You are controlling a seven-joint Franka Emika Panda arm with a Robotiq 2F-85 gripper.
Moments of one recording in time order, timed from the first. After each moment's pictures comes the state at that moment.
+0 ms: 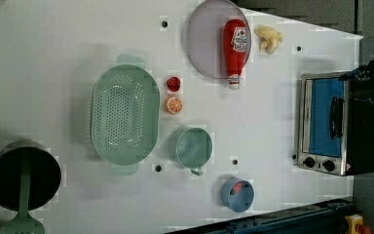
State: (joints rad) arm -0.02 0.02 0.00 -1.79 0.02 0.24 -0.06
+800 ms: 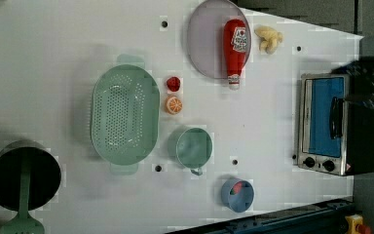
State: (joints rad) arm -0.08 0.04 0.06 -1.87 0.02 0.40 -0.07
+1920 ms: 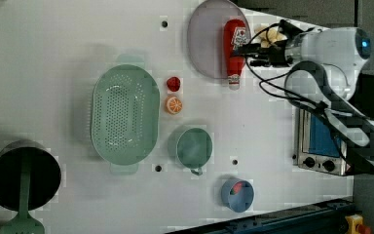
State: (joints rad) arm -0.04 0.66 0.12 -1.75 0.00 0.88 -0.55
